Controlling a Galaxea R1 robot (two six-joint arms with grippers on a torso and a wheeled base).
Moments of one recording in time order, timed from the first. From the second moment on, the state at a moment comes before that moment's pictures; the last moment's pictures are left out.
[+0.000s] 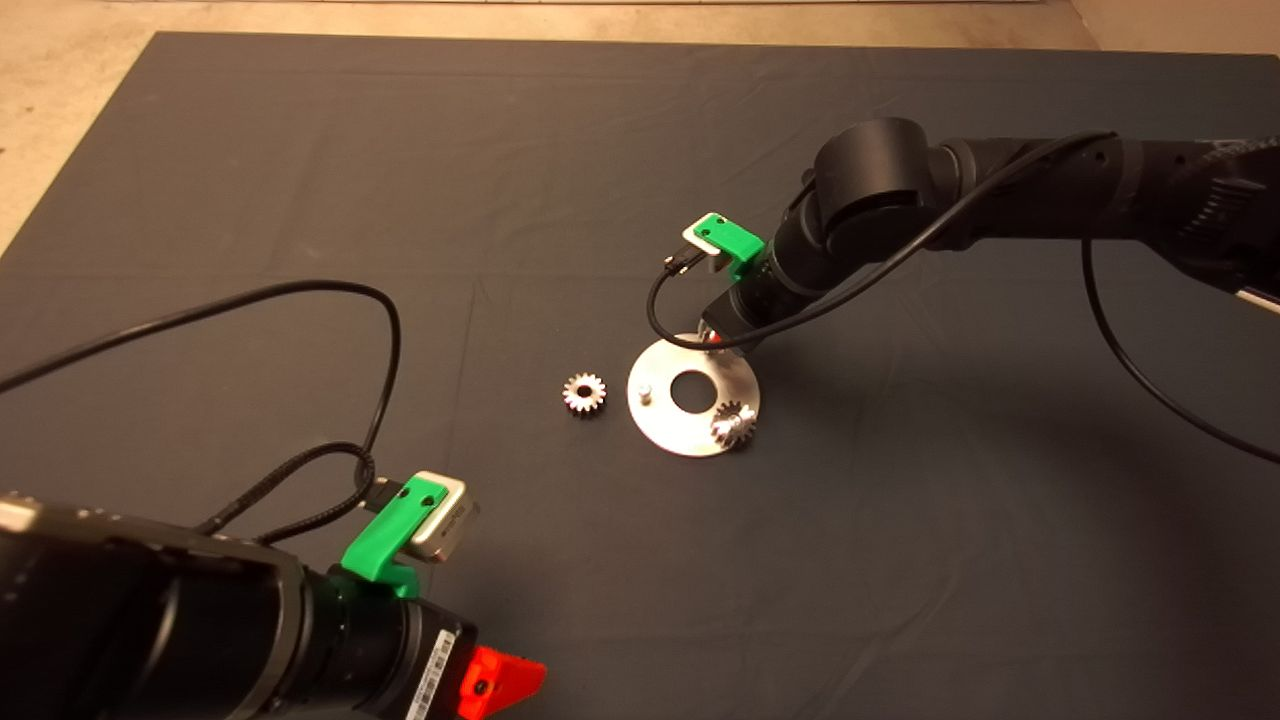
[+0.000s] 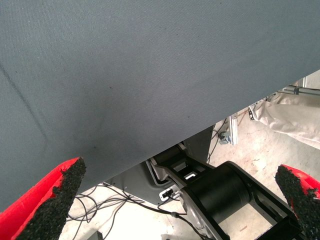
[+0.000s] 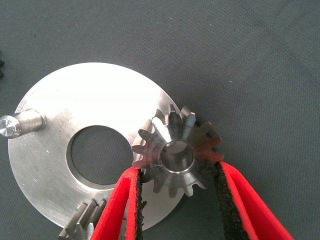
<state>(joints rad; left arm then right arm) -0.25 2.15 -0.27 0.57 1.27 -1.53 0.37 2.72 -1.21 -0.48 -1.36 0.84</state>
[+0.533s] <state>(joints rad) -0.25 2.15 -0.27 0.57 1.27 -1.53 0.36 2.72 -1.21 -0.48 -1.36 0.84</state>
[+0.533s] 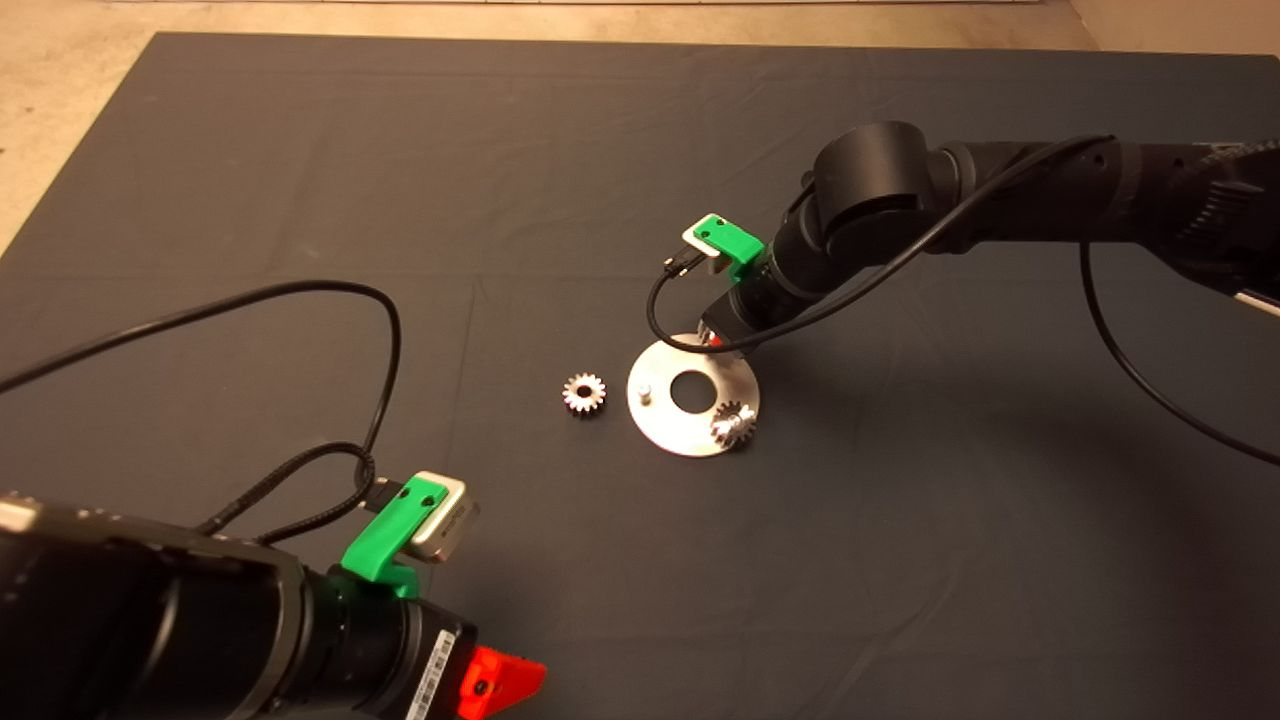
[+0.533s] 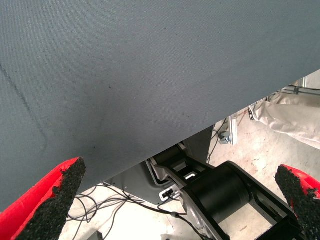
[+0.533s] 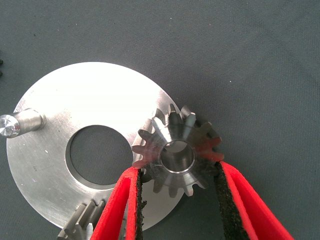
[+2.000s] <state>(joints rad) -0.25 2.15 -0.27 0.57 1.27 -1.53 0.34 2.73 -1.21 -0.49 -1.36 0.84</state>
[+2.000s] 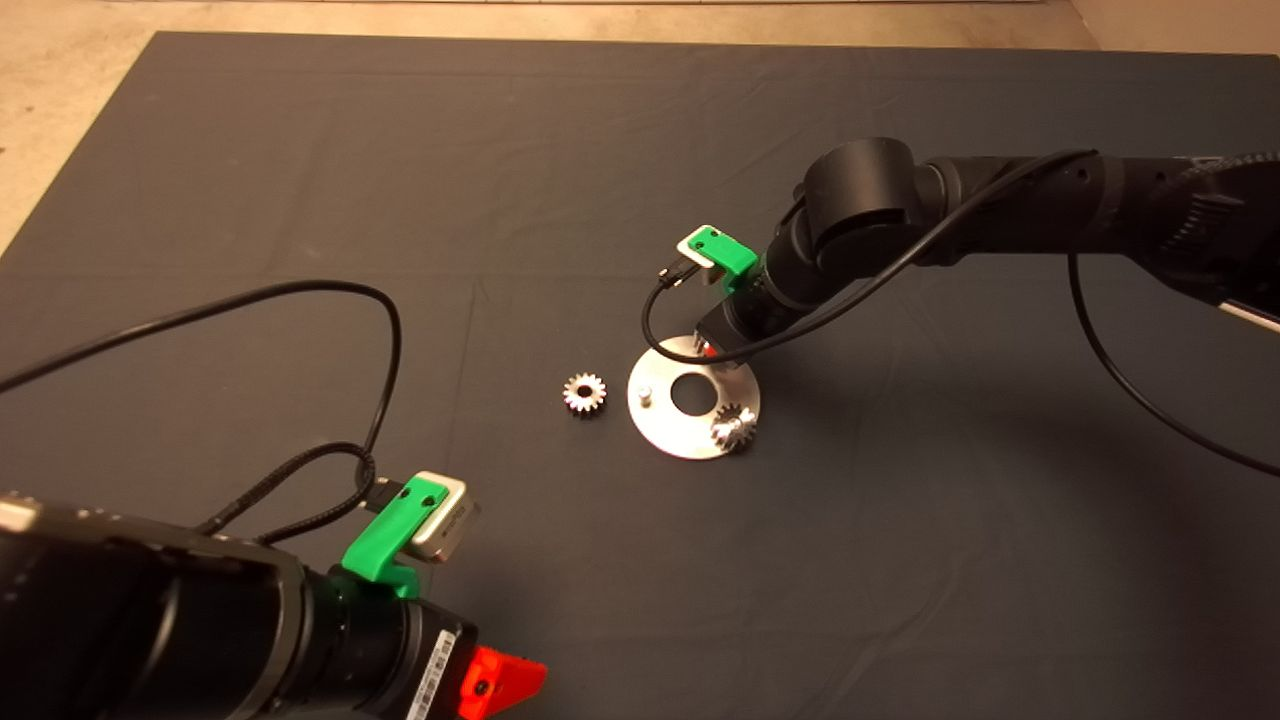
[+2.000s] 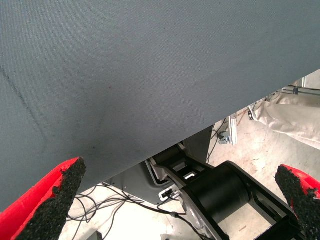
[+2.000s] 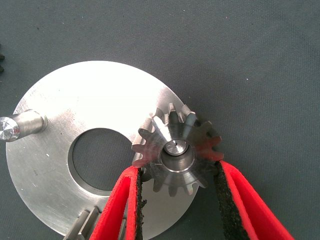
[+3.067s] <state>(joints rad) -0.25 2.15 -0.27 0.57 1.27 -1.53 0.34 2.73 -1.22 -0.49 -1.37 0.84</state>
